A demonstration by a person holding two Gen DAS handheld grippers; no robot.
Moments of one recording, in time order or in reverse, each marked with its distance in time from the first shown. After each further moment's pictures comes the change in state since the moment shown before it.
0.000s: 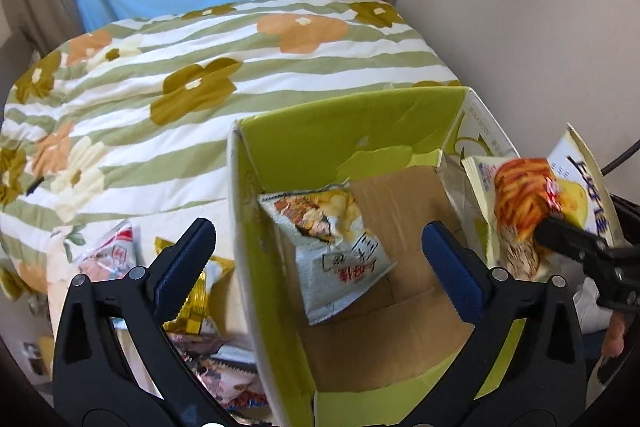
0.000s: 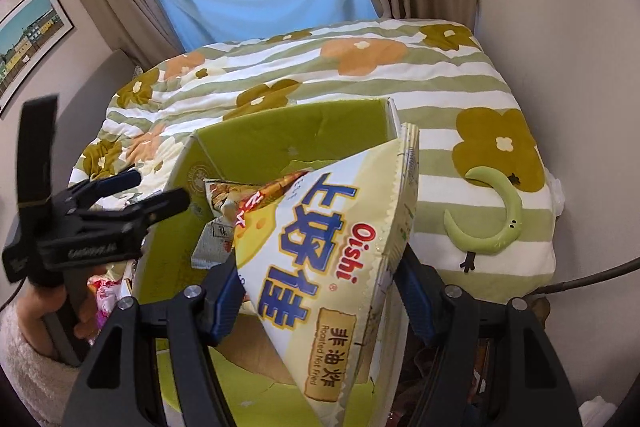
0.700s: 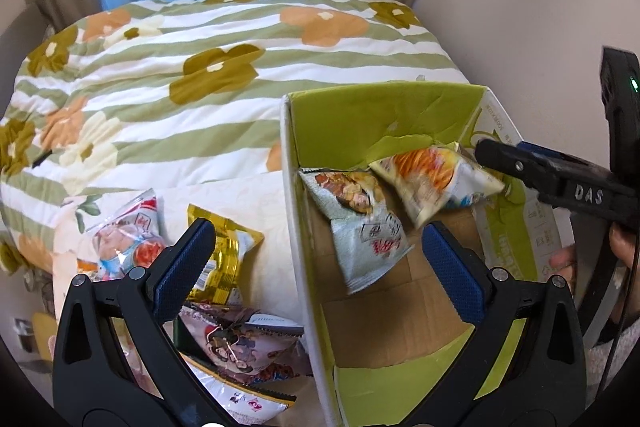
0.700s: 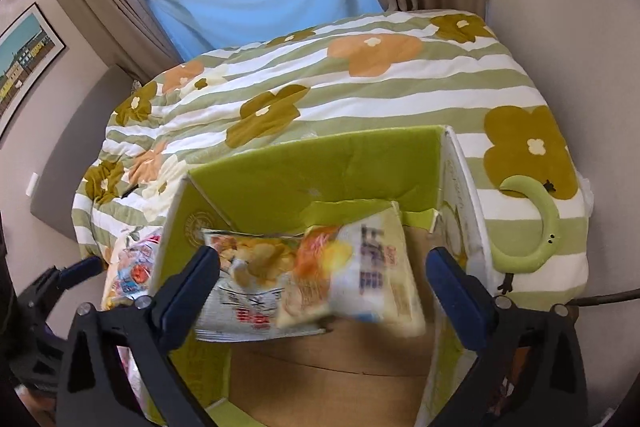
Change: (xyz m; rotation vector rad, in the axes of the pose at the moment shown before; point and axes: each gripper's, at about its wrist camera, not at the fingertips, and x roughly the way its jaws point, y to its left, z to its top) left arm -0.020 0.041 -0.019 -0.069 0.014 0.013; right arm 0.061 0.013 0.043 0.047 -0.004 0.038
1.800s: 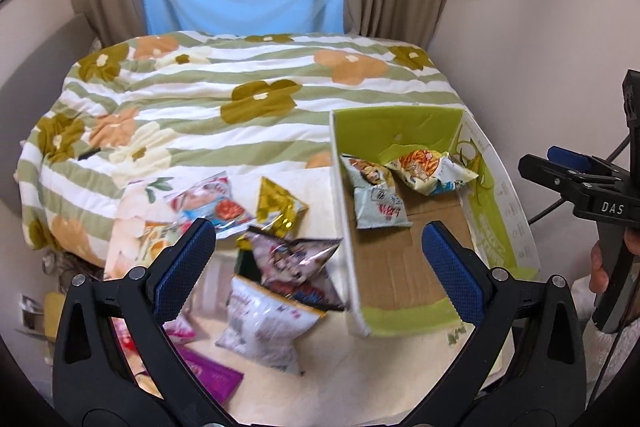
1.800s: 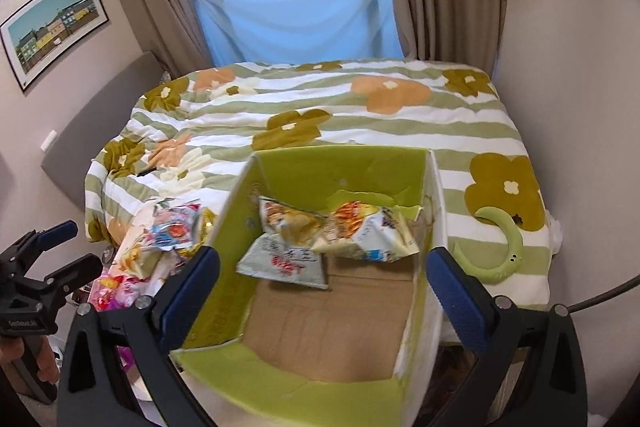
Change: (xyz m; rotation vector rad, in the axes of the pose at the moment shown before) left arm -0.154 0.019 -0.076 -0.040 -0.173 0.084; right arm -0.120 0.049 -0.052 -0.169 -0.115 -0.012
